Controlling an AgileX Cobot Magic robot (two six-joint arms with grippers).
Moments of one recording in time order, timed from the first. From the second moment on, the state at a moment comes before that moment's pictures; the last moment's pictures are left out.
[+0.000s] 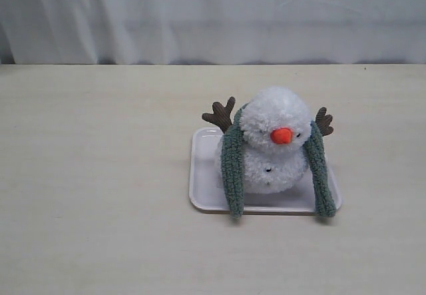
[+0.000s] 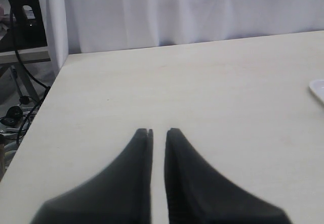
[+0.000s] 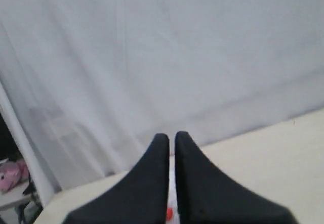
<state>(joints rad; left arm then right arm) -0.06 0.00 0.00 0.01 0.33 0.08 0.05 0.00 -0.79 0.08 0.85 0.35</state>
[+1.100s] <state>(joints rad) -0.06 0.00 0.00 0.01 0.33 0.08 0.05 0.00 -0.01 0.01 -0.25 -0.21</state>
